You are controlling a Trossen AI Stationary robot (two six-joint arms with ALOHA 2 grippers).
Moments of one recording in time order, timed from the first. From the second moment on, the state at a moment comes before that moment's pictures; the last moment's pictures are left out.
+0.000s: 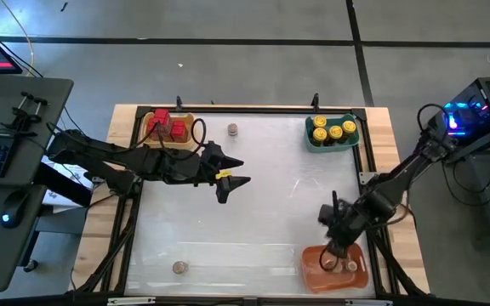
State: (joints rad) left arm -0.21 1.35 1.19 -0.16 -0.38 -0.55; right arm 0.72 1.26 1.02 -0.97 0.03 1.11
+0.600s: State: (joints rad) left arm -0.21 1.35 1.19 -0.20 -0.38 -0.55; right arm 0.71 1.64 1.17 -0.73 -0.11 0.74
